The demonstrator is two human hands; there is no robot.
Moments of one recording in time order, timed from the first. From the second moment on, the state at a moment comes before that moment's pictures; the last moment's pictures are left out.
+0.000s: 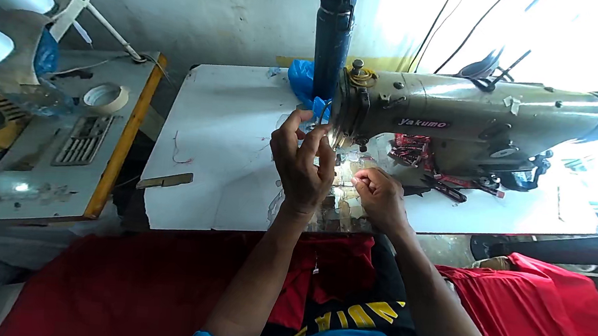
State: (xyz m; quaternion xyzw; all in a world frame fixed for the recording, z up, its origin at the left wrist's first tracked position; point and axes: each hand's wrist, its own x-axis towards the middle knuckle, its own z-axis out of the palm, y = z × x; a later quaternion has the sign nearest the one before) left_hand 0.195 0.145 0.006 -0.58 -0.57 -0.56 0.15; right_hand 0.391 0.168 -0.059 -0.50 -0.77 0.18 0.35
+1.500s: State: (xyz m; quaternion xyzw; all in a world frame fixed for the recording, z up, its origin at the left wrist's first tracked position) left_hand 0.214 0.129 0.021 -0.56 -0.59 -0.58 -0.01; right_hand 0.392 0.168 -0.059 -0.50 -0.77 0.19 0.35
